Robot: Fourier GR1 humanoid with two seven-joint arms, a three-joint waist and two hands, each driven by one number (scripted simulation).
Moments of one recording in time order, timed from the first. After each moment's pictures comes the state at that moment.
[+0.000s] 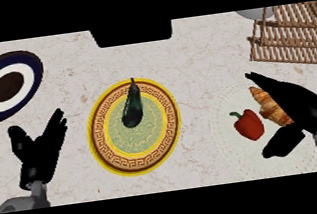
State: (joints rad) left arm -0.04 0.31 -0.10 -1.38 0.29 0.15 0.24; right arm -0.22 -0.54 0.30 -1.77 0.35 0.35 0.68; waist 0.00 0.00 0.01
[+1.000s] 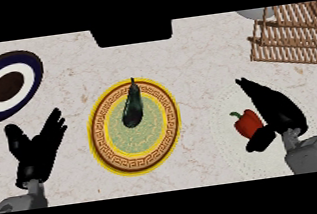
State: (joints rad) left arm -0.05 0.27 -0.02 -1.37 0.23 0.07 0.26; right arm -0.20 -0.36 0.29 -1.55 0.69 0.26 0.52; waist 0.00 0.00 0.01
